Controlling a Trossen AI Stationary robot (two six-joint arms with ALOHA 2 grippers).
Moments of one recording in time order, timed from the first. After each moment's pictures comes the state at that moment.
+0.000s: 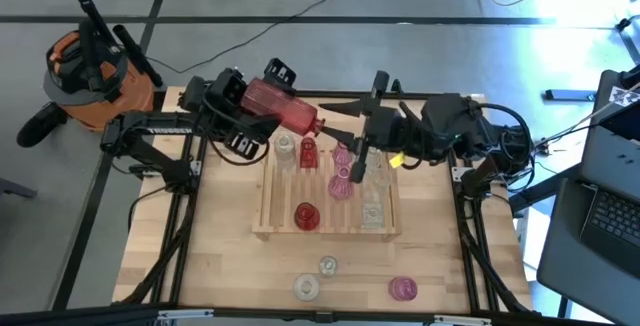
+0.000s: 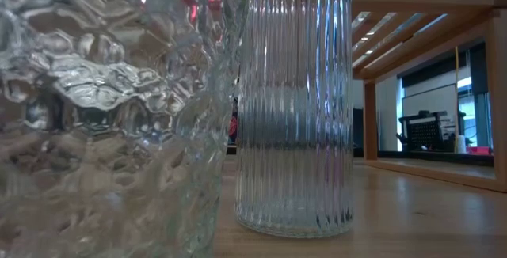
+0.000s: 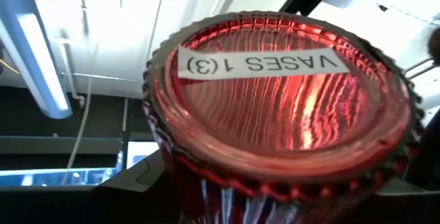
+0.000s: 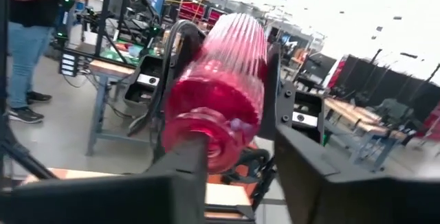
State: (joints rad) left arm 0.09 1.42 1.33 1.02 0.40 -0.30; right arm 0.24 1.77 2.36 -0.52 0.48 -0.35
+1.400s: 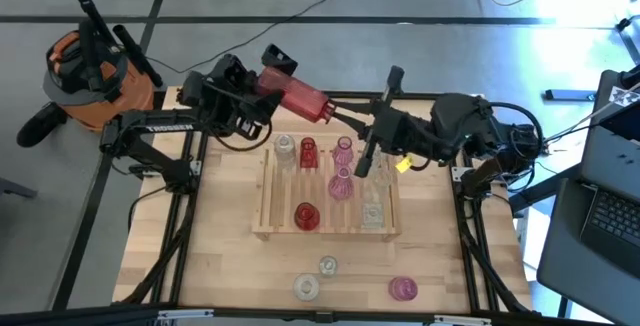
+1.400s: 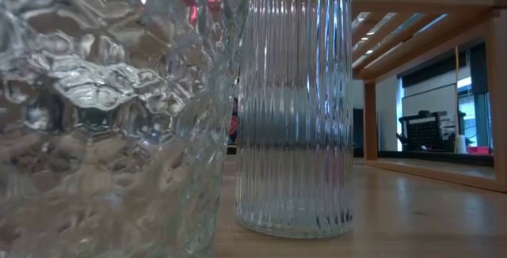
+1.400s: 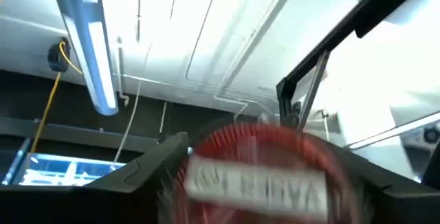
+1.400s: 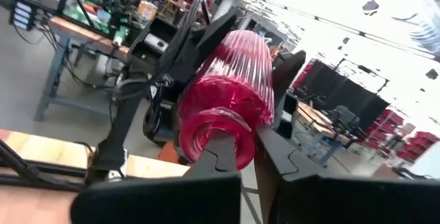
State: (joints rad) left arm 0.16 1.41 1.33 1.02 0.25 -0.38; right arm 0.28 1.73 2.35 -0.59 0.60 -0.53
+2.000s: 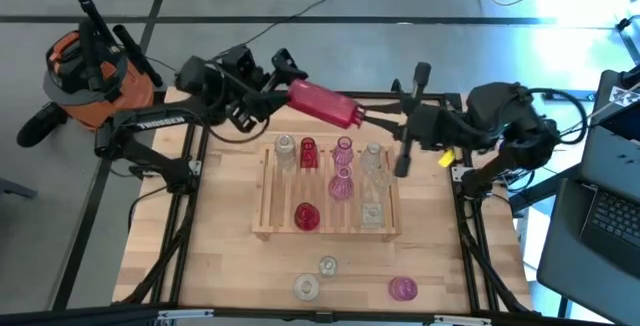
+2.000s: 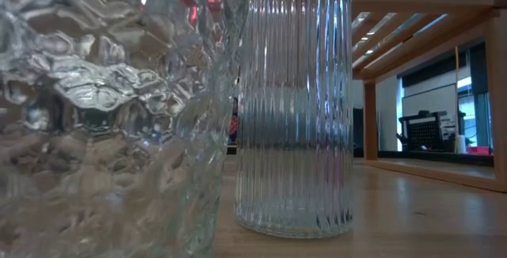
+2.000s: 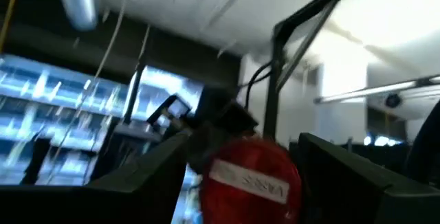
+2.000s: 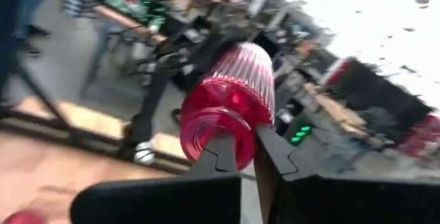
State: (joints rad) left arm 0.28 1.34 1.33 0.74 0.49 -0.57; right arm 0.29 1.61 2.35 -0.83 0.47 -0.47
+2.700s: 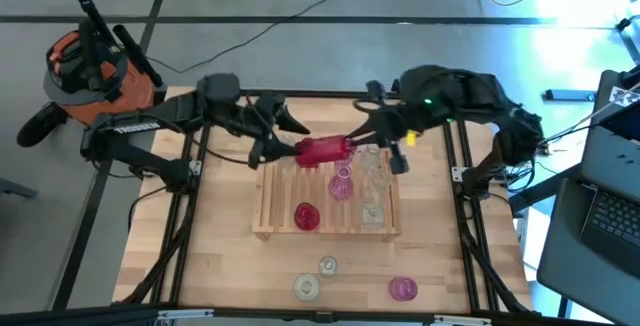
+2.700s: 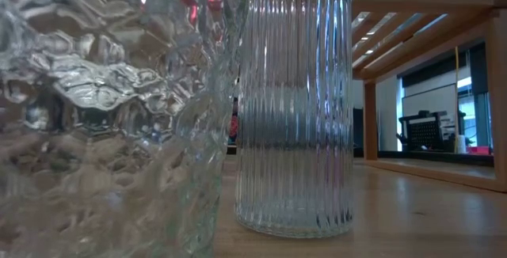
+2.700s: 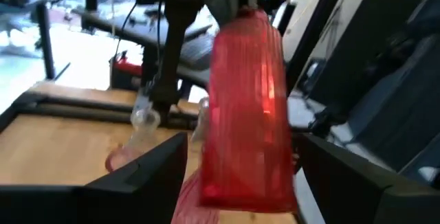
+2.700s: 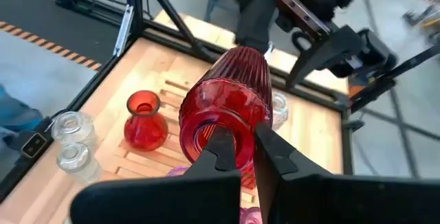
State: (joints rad) left arm 0.14 1.22 1.33 -0.28 0.36 -0.23; right arm 0.01 1.69 2.36 -1.21 -0.14 -0.34
